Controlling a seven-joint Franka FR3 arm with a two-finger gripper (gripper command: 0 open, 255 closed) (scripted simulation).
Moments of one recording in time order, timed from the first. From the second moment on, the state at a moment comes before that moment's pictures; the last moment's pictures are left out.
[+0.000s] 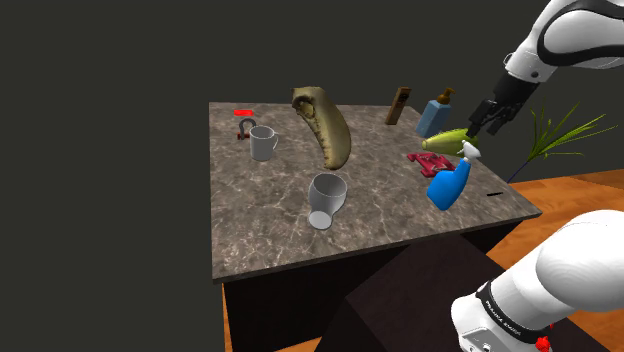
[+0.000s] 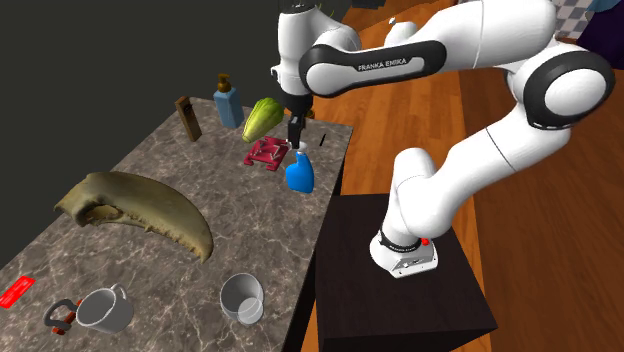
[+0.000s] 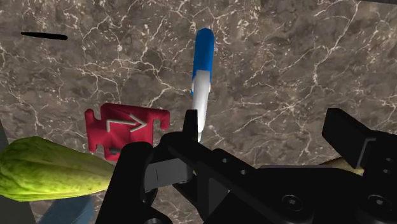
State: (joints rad) arm -0.12 -0.71 -0.38 -2.49 -0.26 1.84 -0.13
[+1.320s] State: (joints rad) arm -0.15 -0.58 -0.51 -2.59 -0.31 2.05 -0.19
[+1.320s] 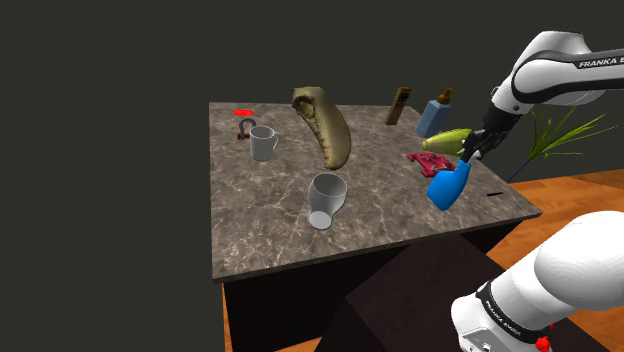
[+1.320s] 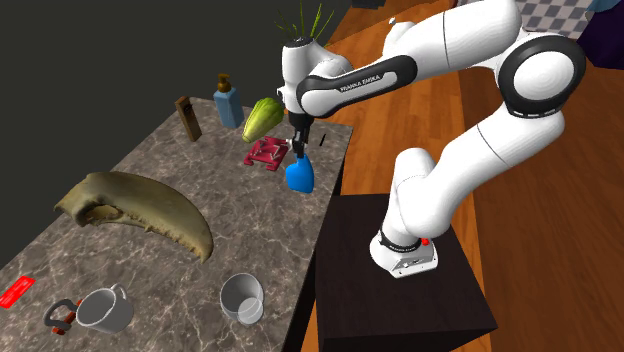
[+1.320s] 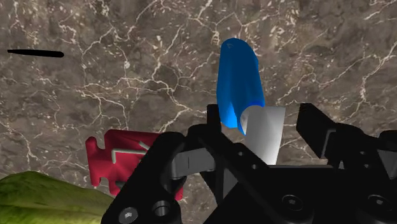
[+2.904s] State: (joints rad) arm -0.15 -0.63 -0.46 -2.45 -0.28 1.85 -0.19
